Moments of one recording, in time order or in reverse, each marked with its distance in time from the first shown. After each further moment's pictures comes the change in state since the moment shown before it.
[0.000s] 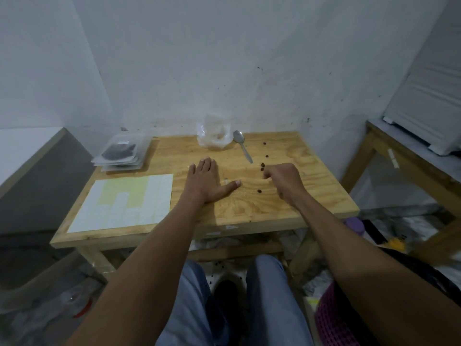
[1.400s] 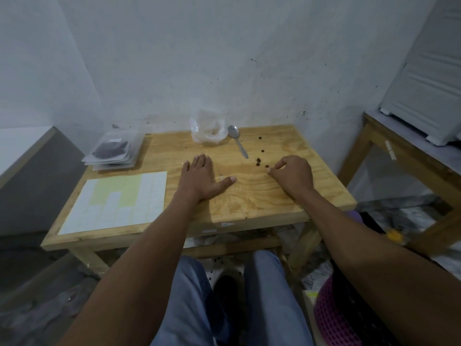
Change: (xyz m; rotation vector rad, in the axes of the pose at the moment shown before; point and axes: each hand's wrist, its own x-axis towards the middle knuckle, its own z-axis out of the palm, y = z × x) left_hand -0.001 0.000 0.000 0.004 0.016 0.002; right_hand 0.020 0.024 -0.022 -0.502 0.233 -0.273
